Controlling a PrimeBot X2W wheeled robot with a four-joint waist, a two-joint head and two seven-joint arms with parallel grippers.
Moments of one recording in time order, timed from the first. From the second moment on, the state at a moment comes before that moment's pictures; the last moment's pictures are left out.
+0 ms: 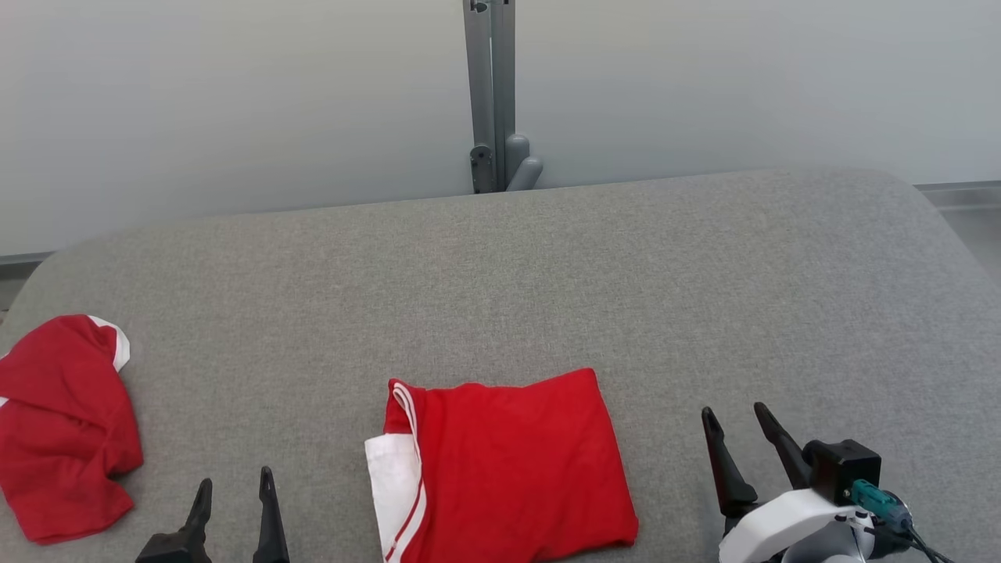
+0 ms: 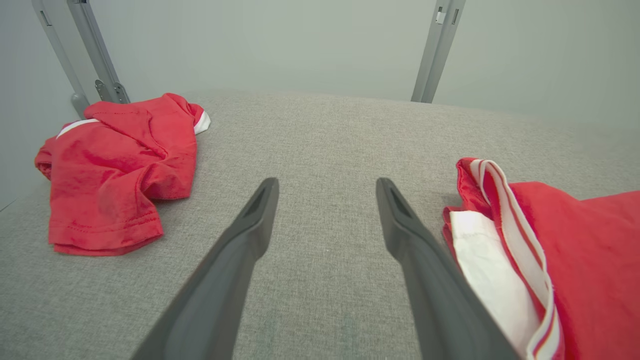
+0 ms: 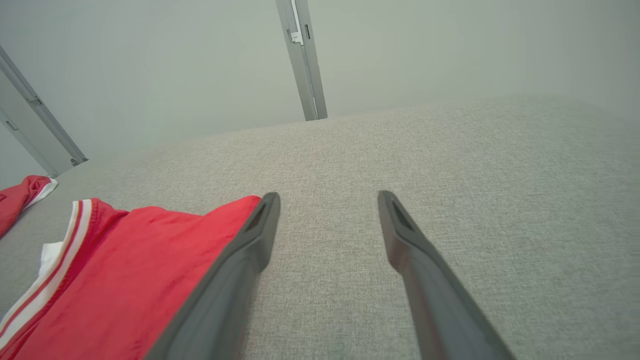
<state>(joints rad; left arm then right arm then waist) 0.07 0.05 0.03 0.36 -0.19 -0.01 -0.26 -0.04 -0.06 0.12 0.38 0.24 0.13 -0.26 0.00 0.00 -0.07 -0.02</state>
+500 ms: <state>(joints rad) 0.11 0.05 0.02 0.33 -0.16 -0.02 -0.26 0.01 -0.05 0.10 0.36 0.24 0.13 -0.26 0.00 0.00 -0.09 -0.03</state>
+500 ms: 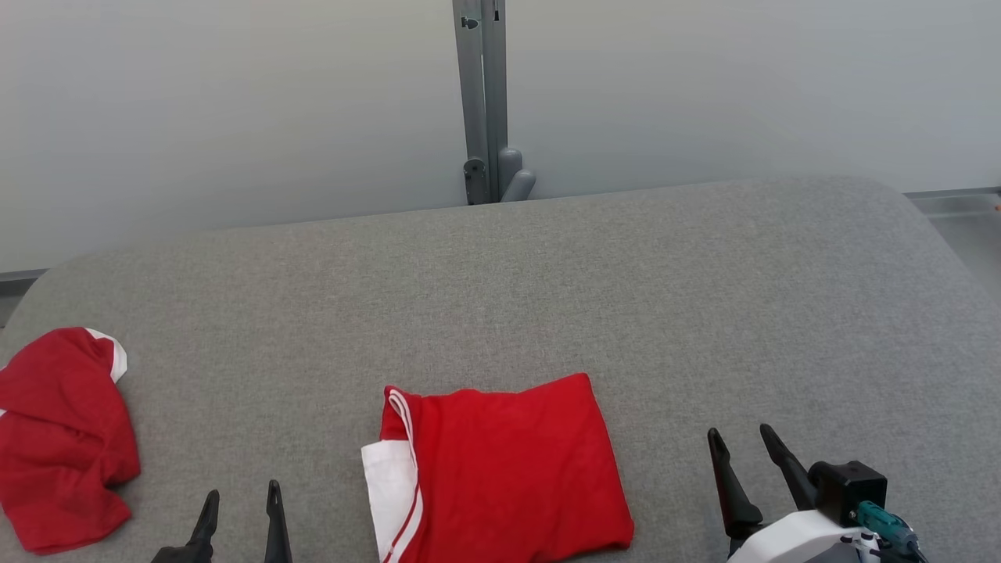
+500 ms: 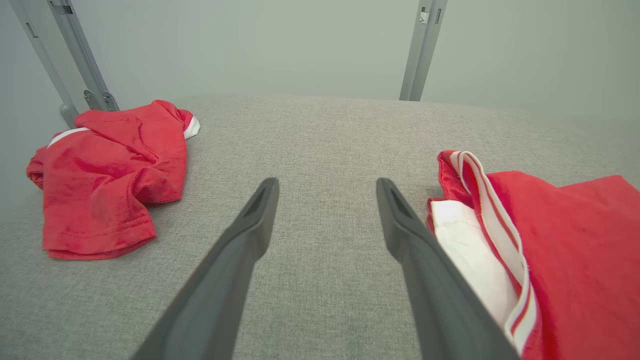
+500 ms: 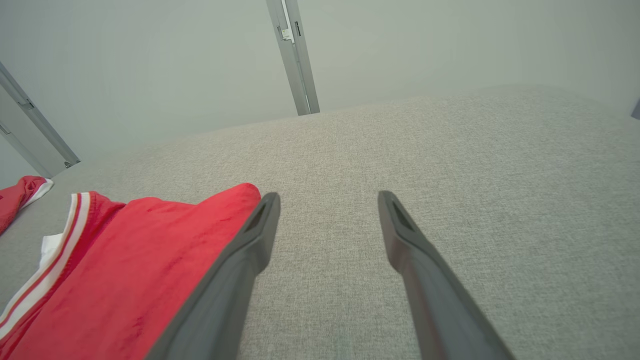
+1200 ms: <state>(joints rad) 0.08 0.05 -0.06 0.32 -0.18 -0.02 -0.26 -0.09 -0.05 0.28 0.51 0.37 0.13 -0.26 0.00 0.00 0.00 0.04</state>
